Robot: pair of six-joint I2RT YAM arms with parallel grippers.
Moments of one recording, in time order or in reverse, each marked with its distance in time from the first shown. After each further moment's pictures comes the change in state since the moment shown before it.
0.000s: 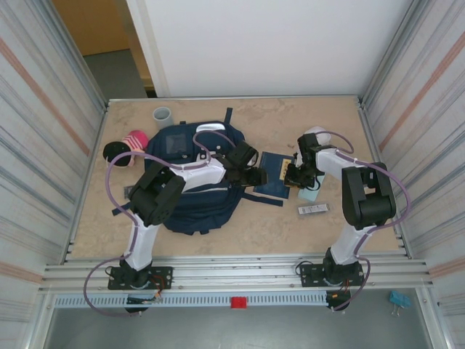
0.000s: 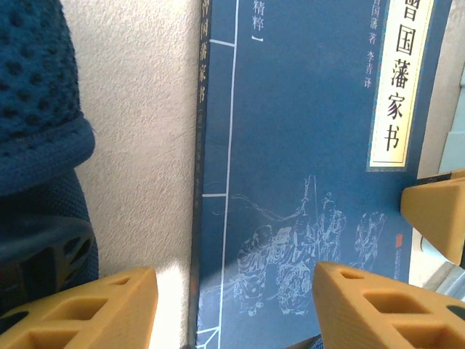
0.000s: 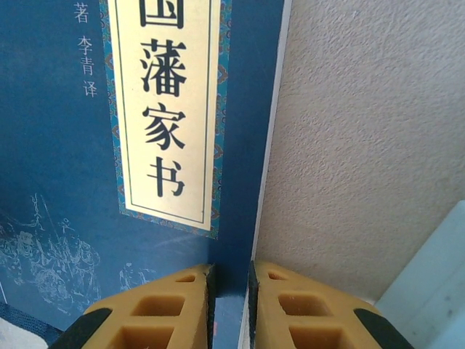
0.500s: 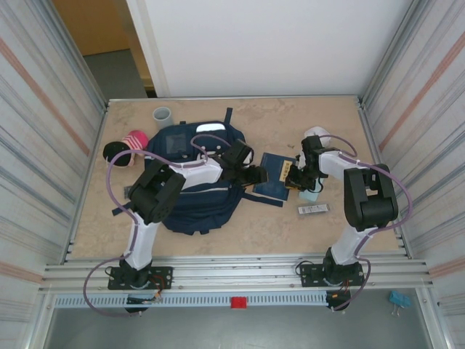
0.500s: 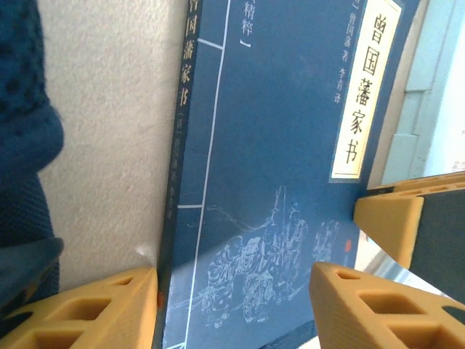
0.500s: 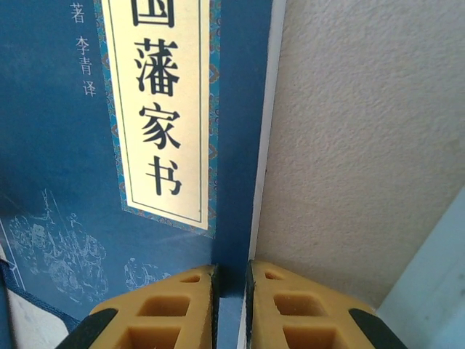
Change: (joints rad) left arm 0.033 0.000 -0.067 0.151 0.195 -0.116; right arm -0.029 -0.023 -0.045 0.020 -0.079 0.029
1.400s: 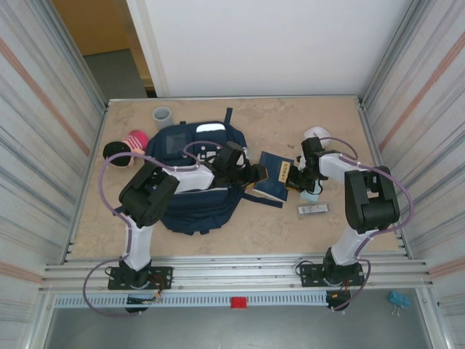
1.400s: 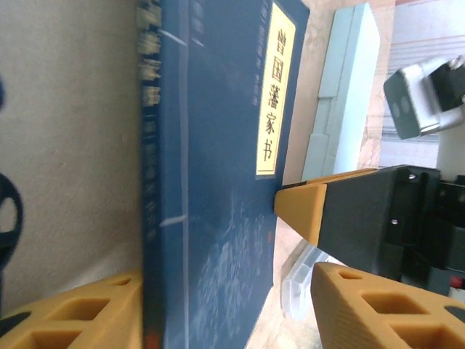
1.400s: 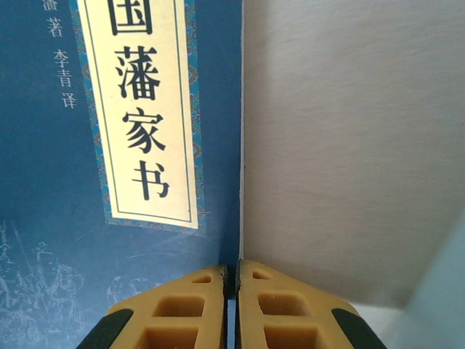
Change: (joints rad) left arm 0.011 -0.062 -0.151 0.258 0.089 -0.132; right arm 0.020 -0.011 -0.027 0.041 -0.009 0.055
